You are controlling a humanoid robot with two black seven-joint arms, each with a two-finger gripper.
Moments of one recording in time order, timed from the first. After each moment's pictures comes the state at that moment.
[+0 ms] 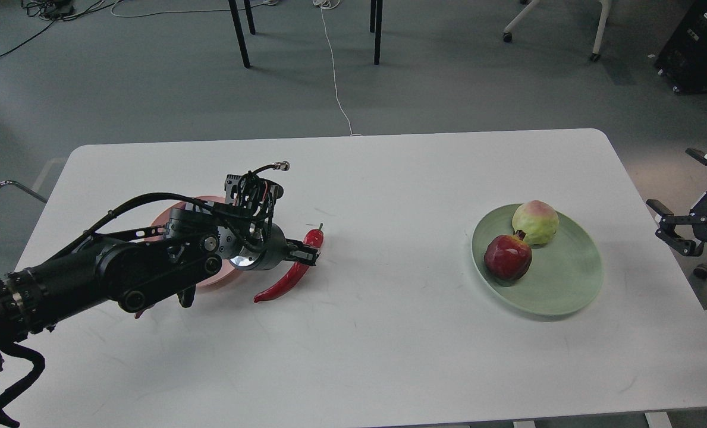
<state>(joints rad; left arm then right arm) -0.92 0.31 -0.26 -1.10 1.45 -0.49 0.21 0.72 -0.99 0.02 0.96 0.29 0.49 0.49</state>
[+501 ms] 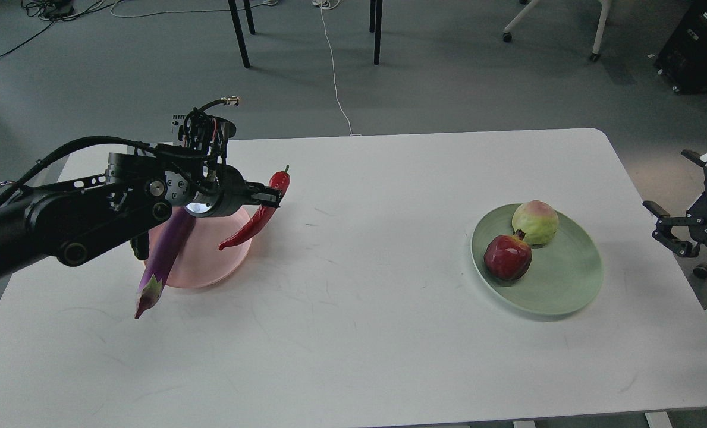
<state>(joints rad) -1.04 0.52 -0.27 -1.15 1.36 -0.49 0.21 0.72 -0.98 0.02 0.96 0.28 0.49 0.49</state>
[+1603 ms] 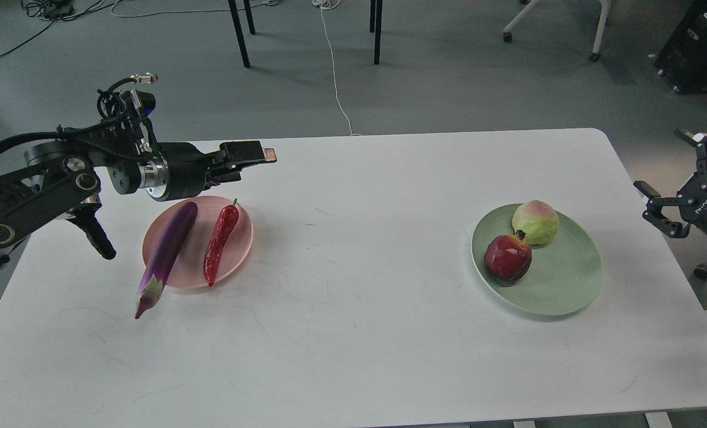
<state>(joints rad) -0.89 0.60 -0.52 -1.14 0.84 -0.44 -0.04 0.77 -0.96 0.07 0.97 0.27 0.49 0.49</state>
